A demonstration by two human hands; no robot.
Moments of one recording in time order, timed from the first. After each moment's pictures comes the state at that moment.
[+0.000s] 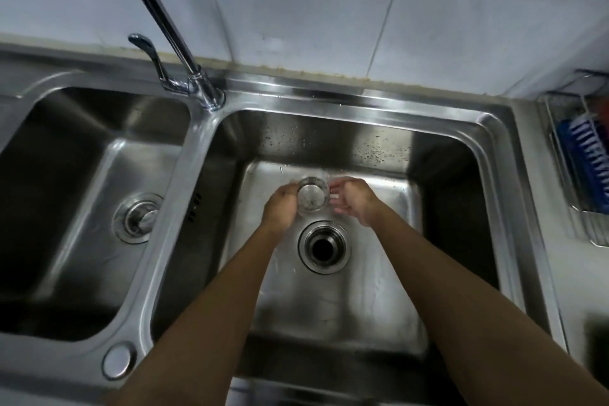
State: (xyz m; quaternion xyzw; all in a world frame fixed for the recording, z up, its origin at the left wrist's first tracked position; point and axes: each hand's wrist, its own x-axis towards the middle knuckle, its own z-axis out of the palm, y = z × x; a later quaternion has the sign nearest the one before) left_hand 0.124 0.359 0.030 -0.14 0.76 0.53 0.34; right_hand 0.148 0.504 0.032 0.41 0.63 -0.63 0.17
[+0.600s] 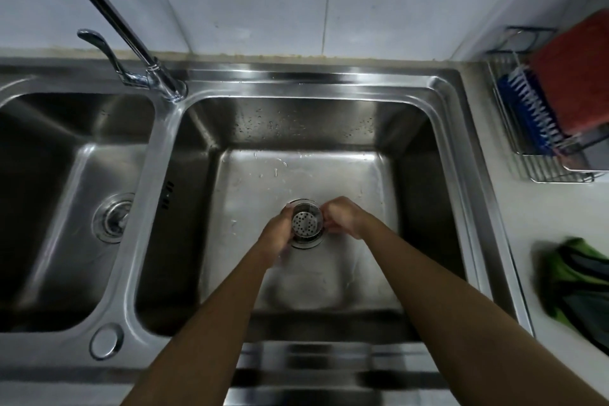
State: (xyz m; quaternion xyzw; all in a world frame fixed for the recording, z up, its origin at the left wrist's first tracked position) left_hand 0.199 0.360 0.001 -0.14 0.72 0.51 0.45; right_hand 0.227 0.503 0.001 0.41 0.68 -0.56 0.25
